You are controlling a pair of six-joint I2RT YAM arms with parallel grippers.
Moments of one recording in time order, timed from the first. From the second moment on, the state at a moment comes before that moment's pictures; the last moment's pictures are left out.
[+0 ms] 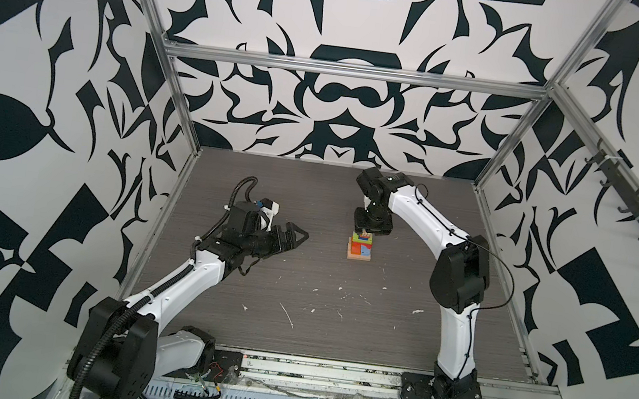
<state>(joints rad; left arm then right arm) -0.35 1.19 0.69 -0.13 0.56 -0.74 0.51 2.09 1.92 -1.24 0.01 0.44</state>
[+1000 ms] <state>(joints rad) -0.35 1.19 0.68 -0.12 0.60 -0.73 0.54 2.14 1.96 -1.25 0.05 0.49</state>
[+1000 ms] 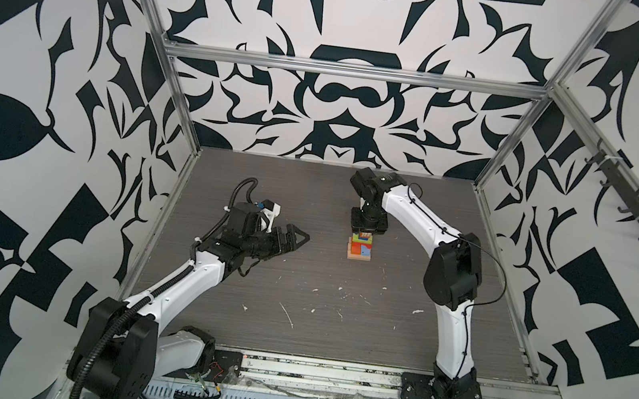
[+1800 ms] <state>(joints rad) -0.35 1.19 0.68 -0.12 0.61 -0.73 0.54 2.14 1.95 -1.23 0.06 0.52</state>
